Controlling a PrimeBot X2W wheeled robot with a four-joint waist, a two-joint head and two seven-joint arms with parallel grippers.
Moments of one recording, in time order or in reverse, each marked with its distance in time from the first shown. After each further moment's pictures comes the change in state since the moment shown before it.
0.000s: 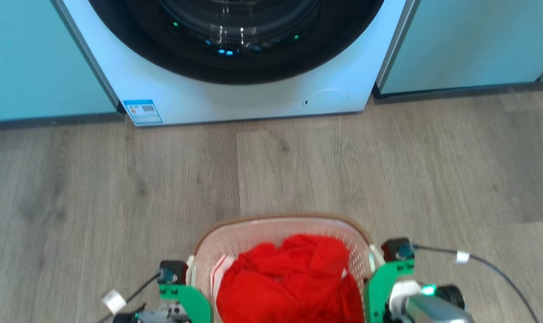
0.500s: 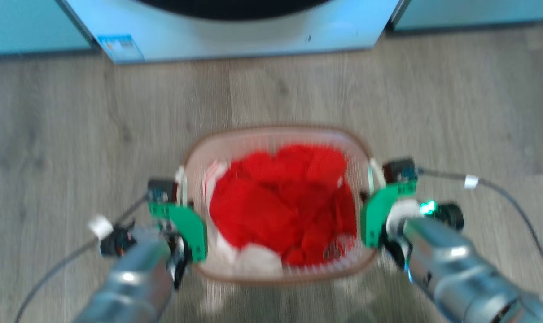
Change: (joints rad) left arm -0.261 0.006 0.003 0.025 0.003 0.000 -0.044; right arm -0.255 0.000 0.005 0.016 0.001 0.000 -0.047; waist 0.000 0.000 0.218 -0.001
